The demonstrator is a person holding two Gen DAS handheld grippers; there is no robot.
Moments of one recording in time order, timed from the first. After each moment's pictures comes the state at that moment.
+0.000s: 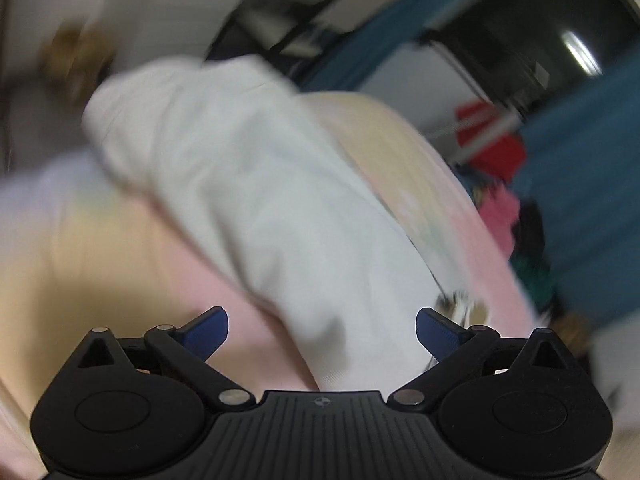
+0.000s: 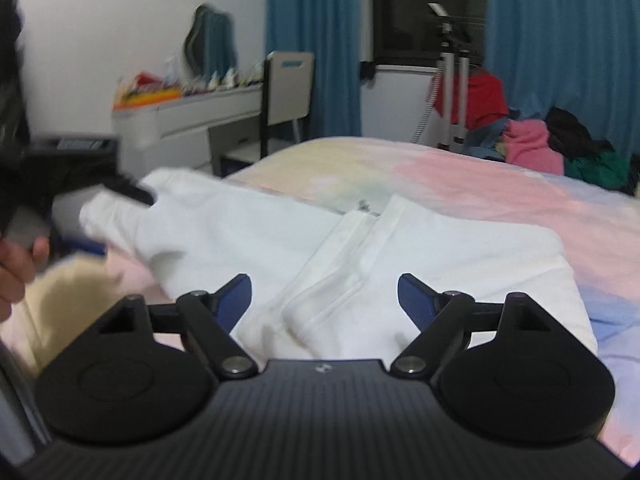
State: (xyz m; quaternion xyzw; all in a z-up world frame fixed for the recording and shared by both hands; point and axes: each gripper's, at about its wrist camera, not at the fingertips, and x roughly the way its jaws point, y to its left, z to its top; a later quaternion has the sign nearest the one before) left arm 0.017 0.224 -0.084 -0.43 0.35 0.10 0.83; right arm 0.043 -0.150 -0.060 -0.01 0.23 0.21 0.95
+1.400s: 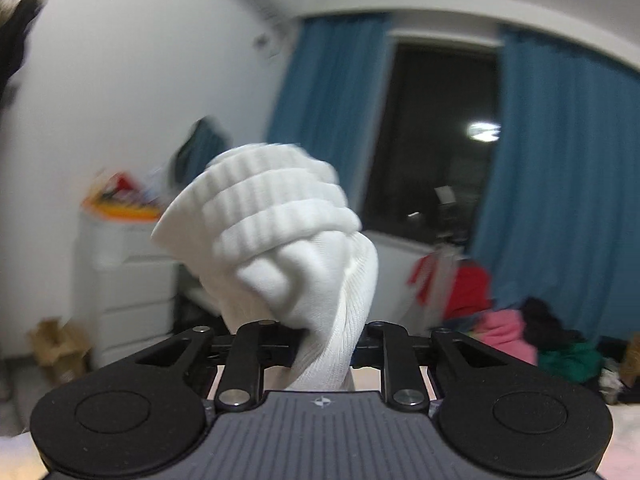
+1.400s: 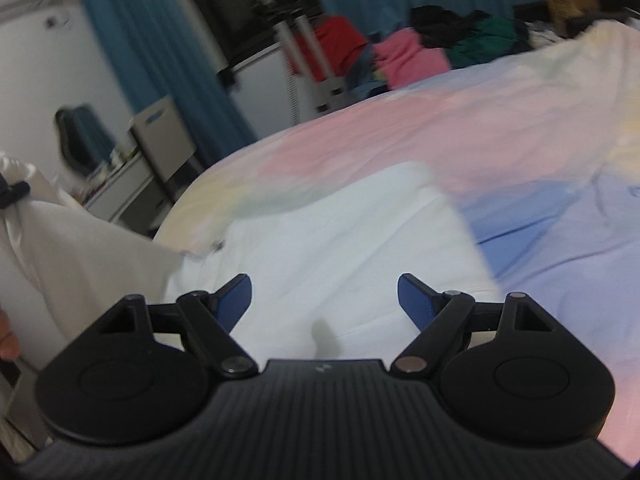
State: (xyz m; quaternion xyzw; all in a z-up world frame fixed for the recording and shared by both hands) left arm 0.089 -0.030 0.048 -0.08 0.02 0.14 0.99; right arm 0.090 -0.274 -0.069 0.23 0.29 0.07 0.93
